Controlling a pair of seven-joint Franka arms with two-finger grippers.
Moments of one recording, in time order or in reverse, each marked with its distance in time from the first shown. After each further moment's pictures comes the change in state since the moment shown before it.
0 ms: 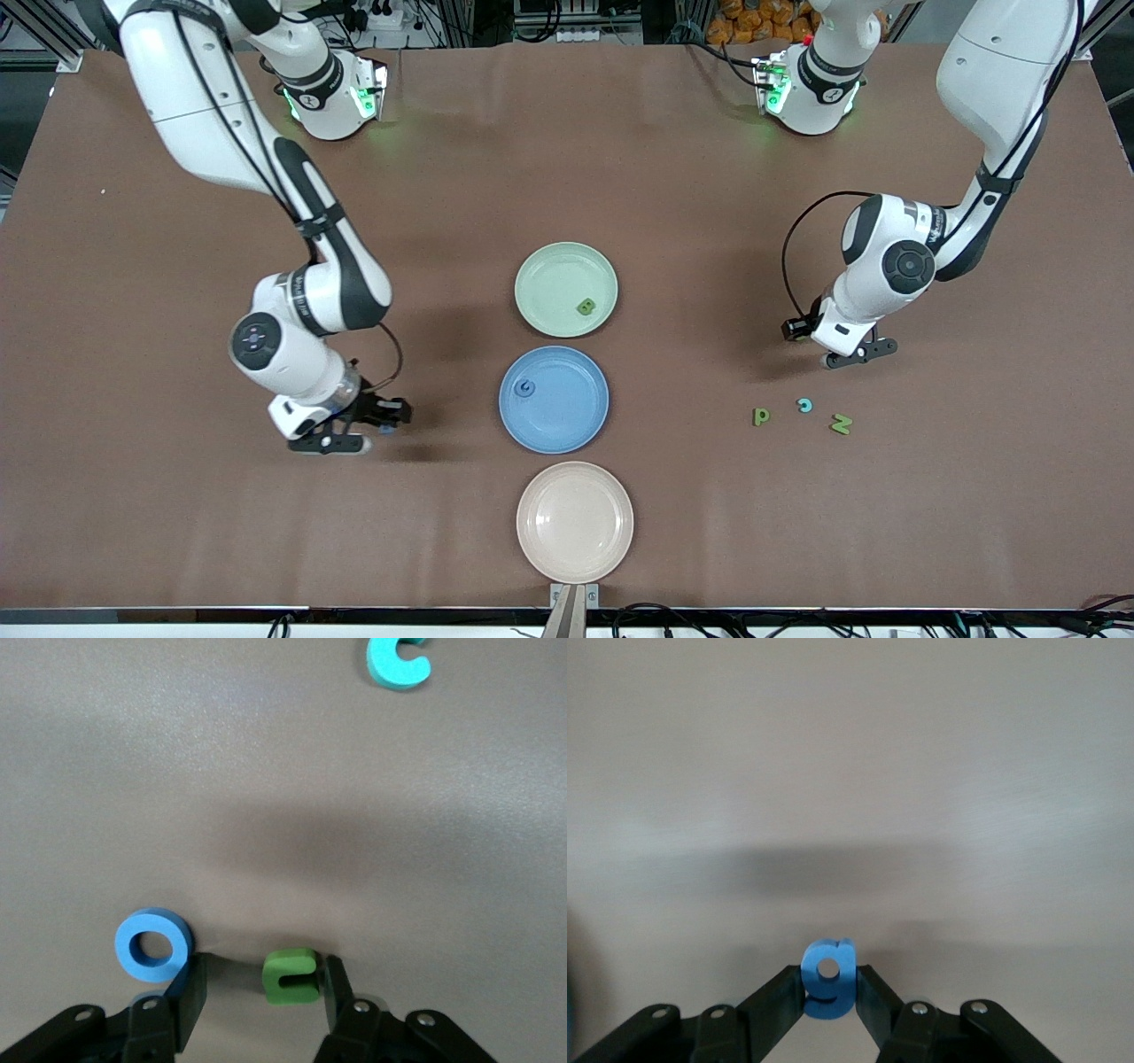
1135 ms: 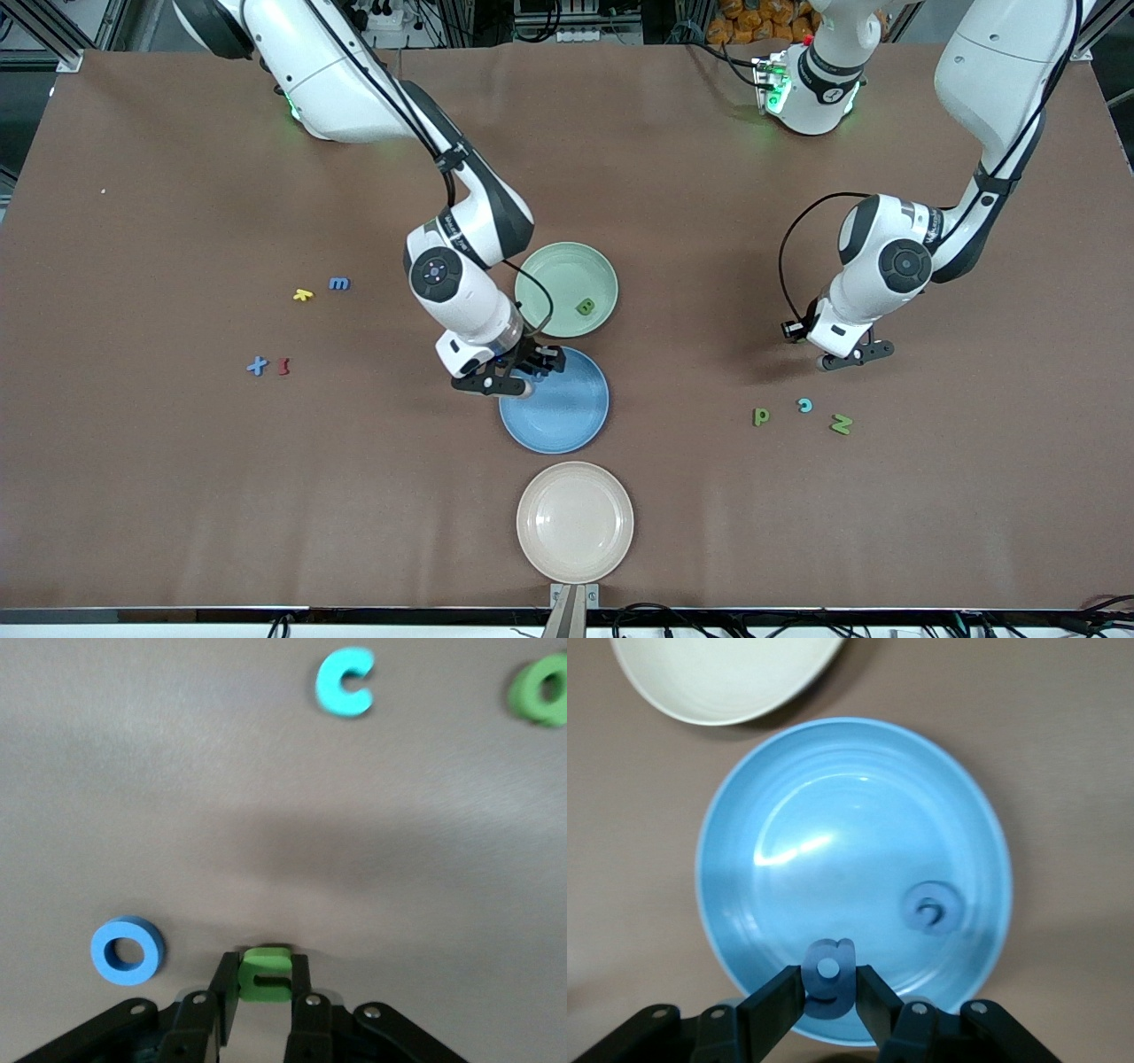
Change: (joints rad) left arm -0.005 -0.007 -0.021 0.019 0.002 -0.002 -0.016; right arm 0.348 0.052 0.006 0.135 0.091 0.012 0.412
